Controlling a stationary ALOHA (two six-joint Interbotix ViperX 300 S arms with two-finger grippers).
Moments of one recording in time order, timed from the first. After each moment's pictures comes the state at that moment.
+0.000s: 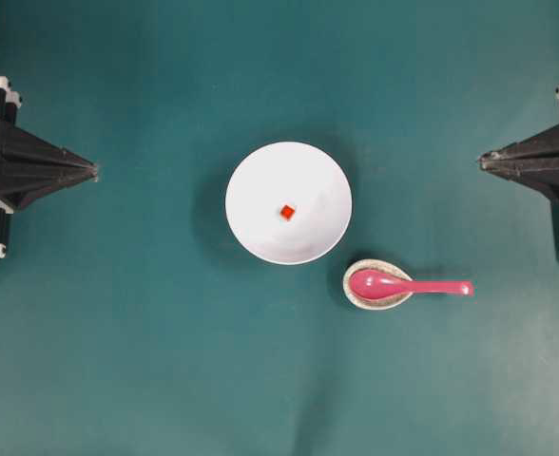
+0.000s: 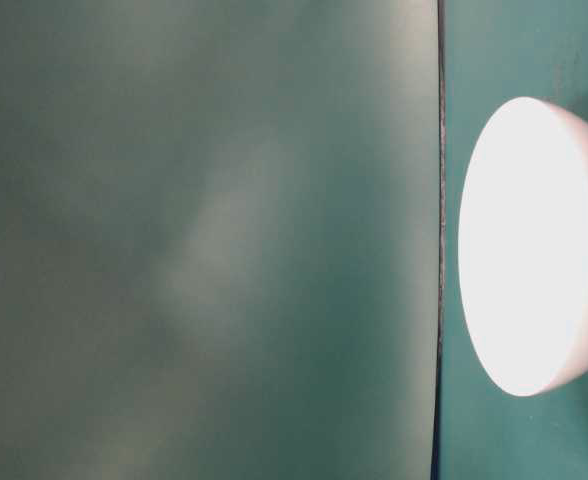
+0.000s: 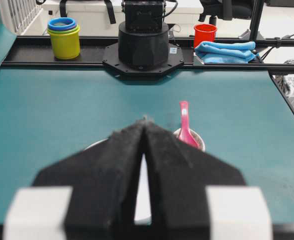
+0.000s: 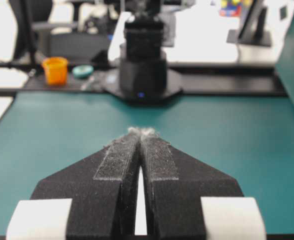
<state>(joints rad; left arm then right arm) 0.00 -0.97 1.19 0.00 -0.29 0.00 0.00 -0.96 1.17 0.00 -0.29 0.00</state>
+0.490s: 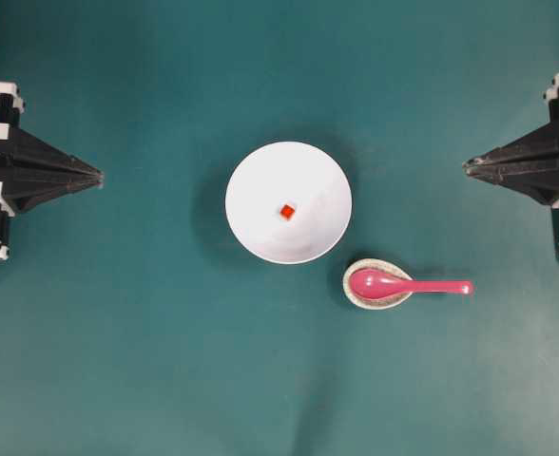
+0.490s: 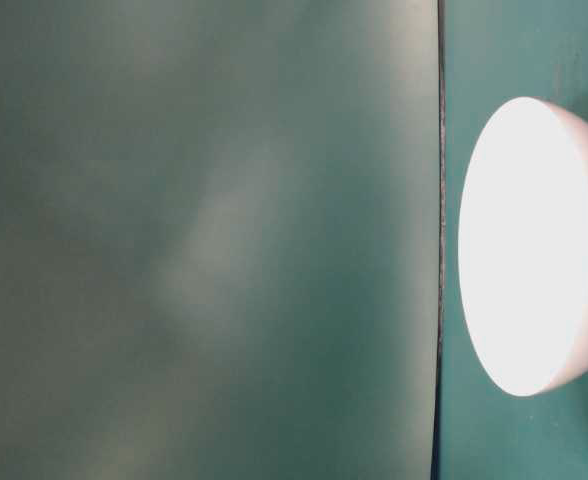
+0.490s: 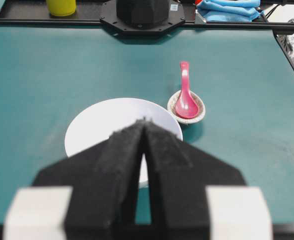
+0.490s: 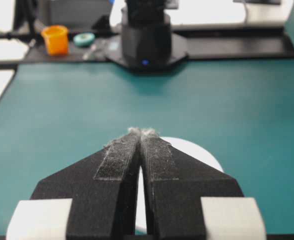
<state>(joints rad) 0.00 -0.96 1.16 0.01 -0.14 -0.02 0.00 -0.92 1.13 0.02 -0.18 0.04</state>
